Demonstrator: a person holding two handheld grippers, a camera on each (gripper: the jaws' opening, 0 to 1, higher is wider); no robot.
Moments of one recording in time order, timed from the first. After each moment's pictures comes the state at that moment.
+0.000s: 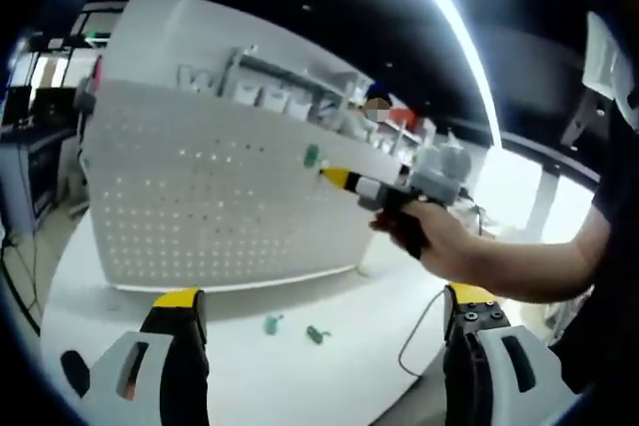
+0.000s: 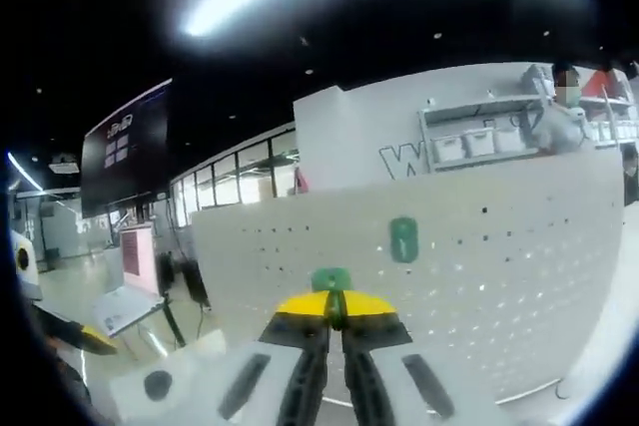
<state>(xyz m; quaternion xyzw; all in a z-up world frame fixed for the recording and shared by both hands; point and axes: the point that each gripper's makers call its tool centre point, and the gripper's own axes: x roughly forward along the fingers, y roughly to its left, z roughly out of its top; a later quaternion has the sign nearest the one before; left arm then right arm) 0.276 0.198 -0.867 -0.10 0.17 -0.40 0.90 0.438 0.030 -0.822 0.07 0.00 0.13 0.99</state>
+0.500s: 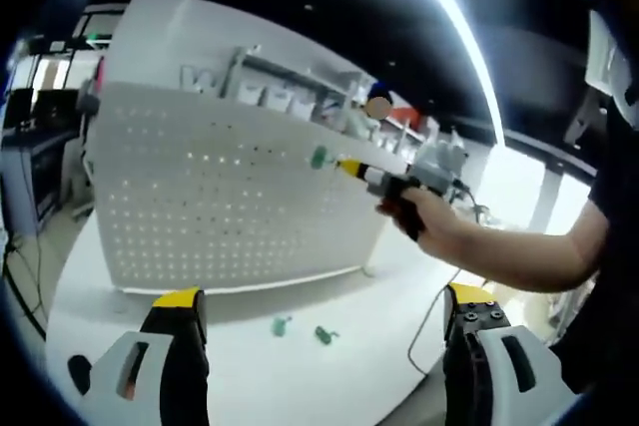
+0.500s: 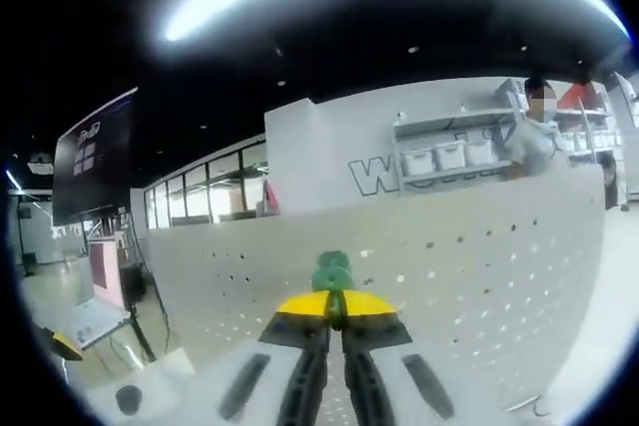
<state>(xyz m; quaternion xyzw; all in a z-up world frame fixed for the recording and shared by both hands) 0.284 0.204 -0.868 -0.10 0.17 -0.39 0.90 0.462 -0.014 -0.807 0.08 -0.02 0.07 0.99</state>
